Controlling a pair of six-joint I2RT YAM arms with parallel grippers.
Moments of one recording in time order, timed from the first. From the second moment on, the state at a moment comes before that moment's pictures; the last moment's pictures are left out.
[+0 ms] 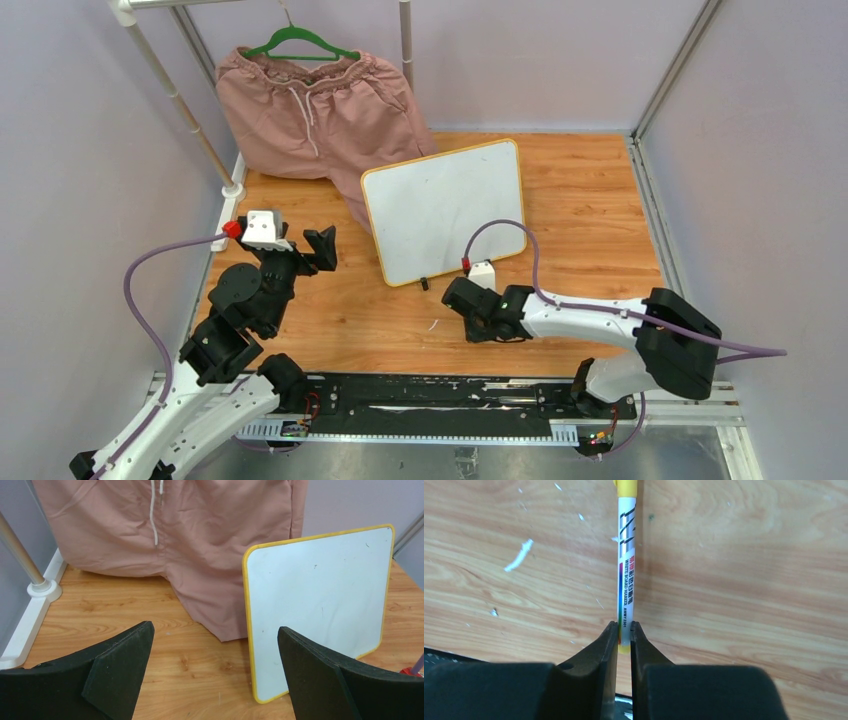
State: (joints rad) left arm -0.70 0.44 0.72 -0.28 -0.58 -0.14; right arm 1.10 1.39 0.75 -0.53 0.29 0.85
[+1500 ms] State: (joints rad) left arm -0.71 0.44 0.72 -0.28 -0.57 -0.14; right arm 0.94 1.50 0.86 -0.55 0.13 0.50
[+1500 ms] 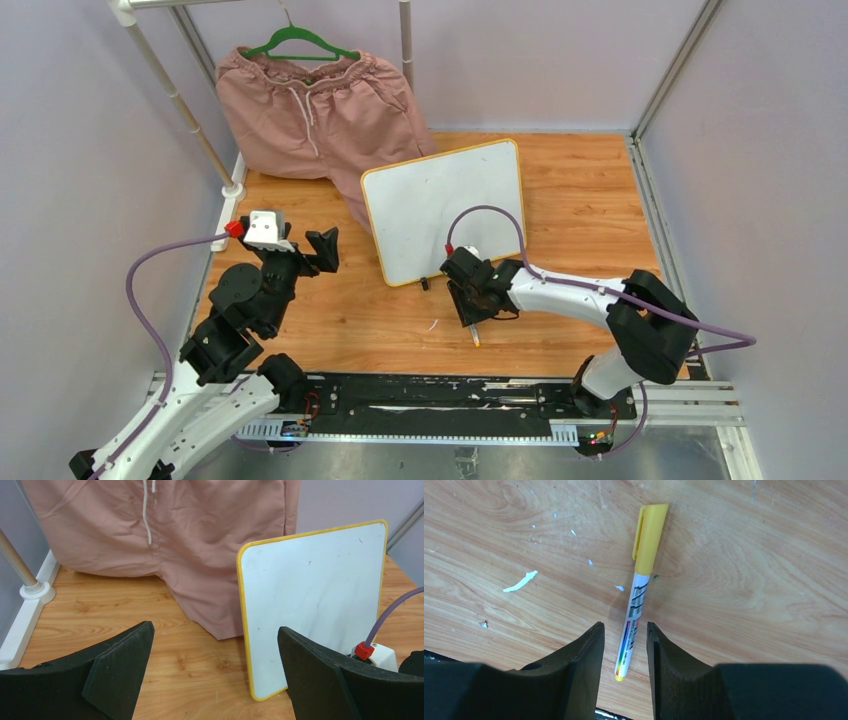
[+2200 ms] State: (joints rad) left arm -0.72 0.44 0.72 -0.28 -0.56 -0.14; right arm 0.94 1.51 0.81 -0.49 0.16 0.51
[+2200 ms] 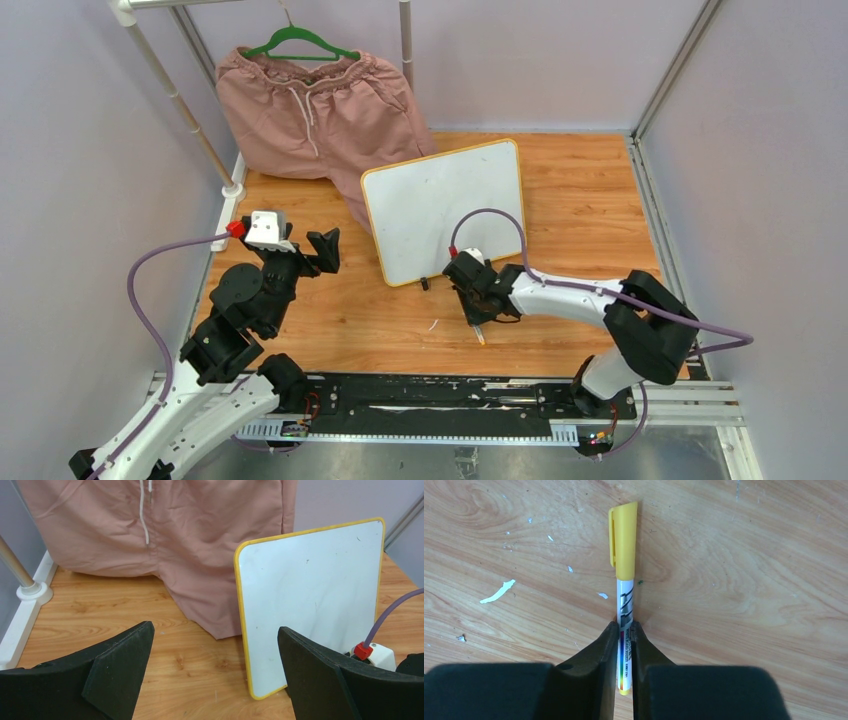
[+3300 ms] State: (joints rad) left arm -0.72 0.47 0.66 -0.13 -0.22 -0.22; right arm 0.96 0.68 0.82 -0.59 0.07 0.41
